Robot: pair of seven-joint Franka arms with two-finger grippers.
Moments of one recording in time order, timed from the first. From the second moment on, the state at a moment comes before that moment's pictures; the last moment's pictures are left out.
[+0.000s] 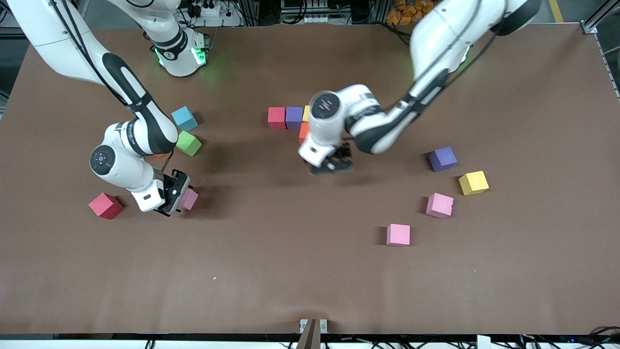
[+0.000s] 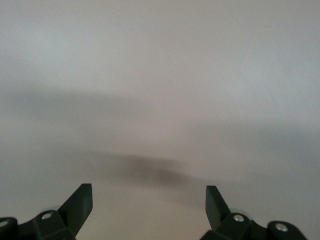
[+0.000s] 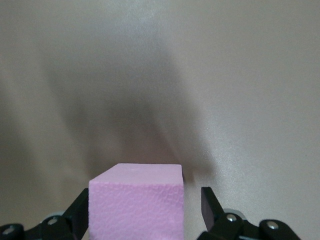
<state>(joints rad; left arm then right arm) -0.17 0.72 -0.66 -1.66 0.55 2.17 -1.26 -0.21 0.50 0.32 -2.08 -0.01 2.58 -1.10</state>
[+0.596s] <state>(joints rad) 0.02 0.71 -0.60 -1.58 0.55 2.18 -1.00 -0.18 0.44 0.33 -2.06 0.00 2.52 -0.93</state>
